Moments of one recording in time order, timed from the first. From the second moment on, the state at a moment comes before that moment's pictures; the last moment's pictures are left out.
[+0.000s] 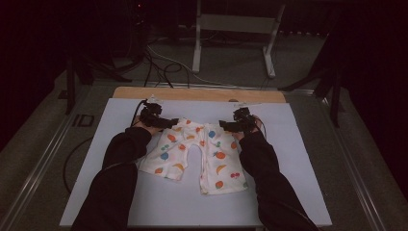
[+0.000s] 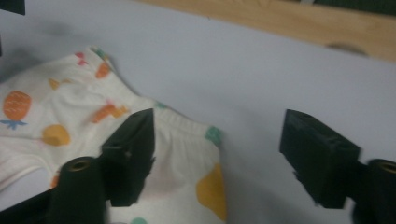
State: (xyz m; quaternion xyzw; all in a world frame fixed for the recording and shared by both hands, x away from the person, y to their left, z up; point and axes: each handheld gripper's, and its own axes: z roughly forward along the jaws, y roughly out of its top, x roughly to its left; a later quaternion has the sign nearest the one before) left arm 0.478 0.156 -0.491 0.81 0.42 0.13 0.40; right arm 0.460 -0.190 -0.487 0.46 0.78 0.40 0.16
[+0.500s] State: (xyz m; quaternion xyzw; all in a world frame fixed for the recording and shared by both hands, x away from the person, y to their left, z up) left arm 0.488 0.123 -0.520 0.84 0.41 0.13 0.34; right arm 0.460 -0.180 -0.519 0.47 0.80 0.33 0.15
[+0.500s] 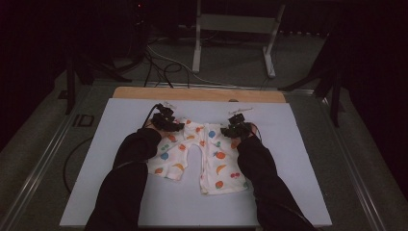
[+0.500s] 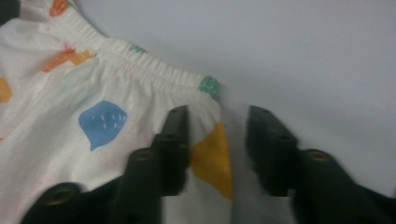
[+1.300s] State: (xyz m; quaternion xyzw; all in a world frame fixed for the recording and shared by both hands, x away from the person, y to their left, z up) left arm 0.479 0.137 -0.501 0.81 0.42 0.18 0.36; right arm 0.469 -0.161 -0.500 0.44 0.81 0.33 0.22
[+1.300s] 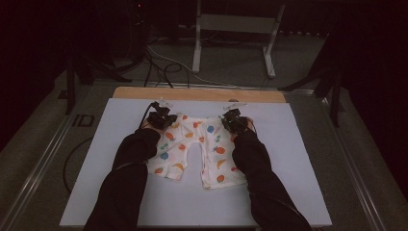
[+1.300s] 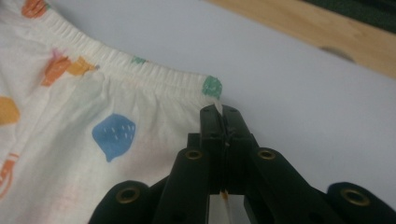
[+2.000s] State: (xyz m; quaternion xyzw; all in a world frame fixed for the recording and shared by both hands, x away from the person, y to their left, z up) left arm 0.480 0.144 -0.499 0.79 0.45 0.22 0.35; right arm 0.493 -0.138 -0.496 0.43 0.80 0.33 0.24
